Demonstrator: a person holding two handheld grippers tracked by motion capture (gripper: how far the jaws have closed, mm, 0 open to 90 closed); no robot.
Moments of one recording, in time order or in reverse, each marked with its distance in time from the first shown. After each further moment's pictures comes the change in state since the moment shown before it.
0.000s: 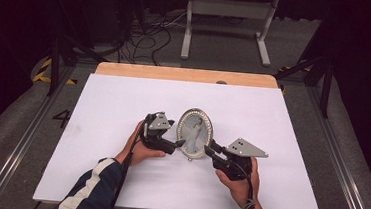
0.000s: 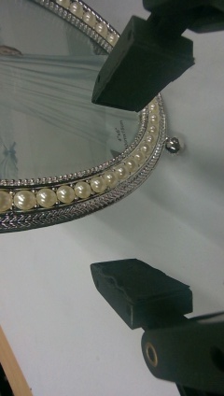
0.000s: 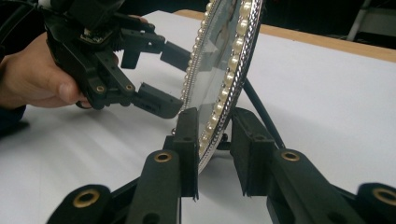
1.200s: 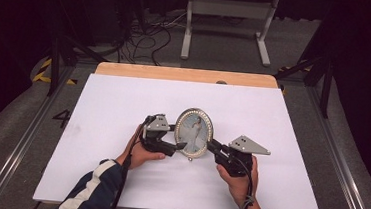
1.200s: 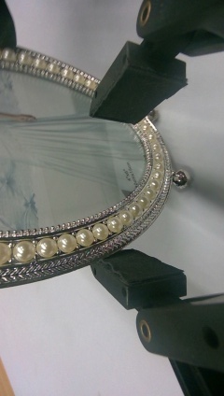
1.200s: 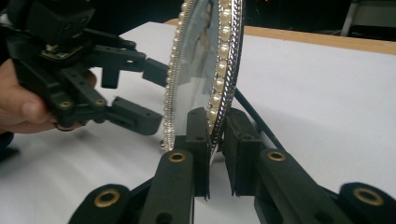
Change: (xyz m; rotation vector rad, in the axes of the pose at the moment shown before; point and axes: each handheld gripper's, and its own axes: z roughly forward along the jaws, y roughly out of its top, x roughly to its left) left arm -0.010 0.001 -0.012 -0.015 -0.070 -0.026; right arm -0.008 0.000 0.005 -0.024 -0.014 0.080
